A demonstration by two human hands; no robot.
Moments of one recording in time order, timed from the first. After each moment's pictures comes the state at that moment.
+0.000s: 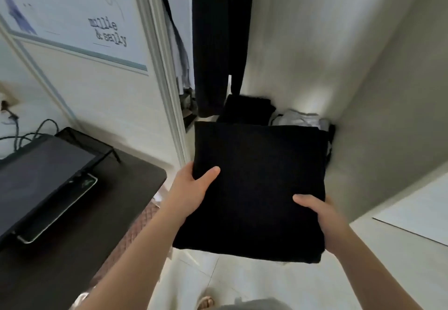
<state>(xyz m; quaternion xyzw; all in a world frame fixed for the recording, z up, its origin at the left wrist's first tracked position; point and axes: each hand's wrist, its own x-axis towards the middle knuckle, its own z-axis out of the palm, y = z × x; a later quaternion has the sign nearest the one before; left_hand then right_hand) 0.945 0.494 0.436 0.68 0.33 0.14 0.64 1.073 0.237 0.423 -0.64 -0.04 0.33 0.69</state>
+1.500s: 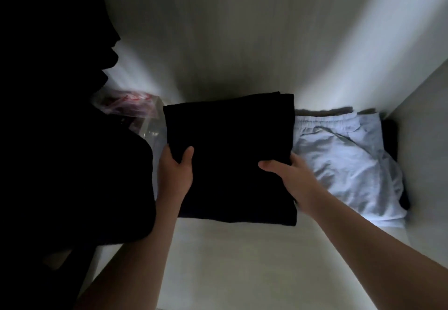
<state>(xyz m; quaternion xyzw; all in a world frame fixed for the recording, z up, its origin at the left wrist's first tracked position) 1.465 0.718 0.212 0.82 0.34 0.17 0.44 1.521 0.469 0.222 -0.63 0.06 0.28 0.72</state>
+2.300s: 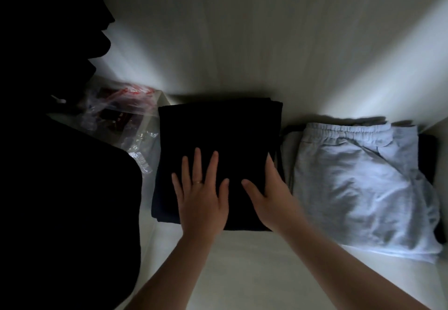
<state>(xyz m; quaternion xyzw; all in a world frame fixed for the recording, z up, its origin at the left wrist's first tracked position) 1.445 0.671 0.158 0.97 0.21 0.09 0.09 1.512 0.521 0.183 -0.83 -0.16 0.19 0.50</state>
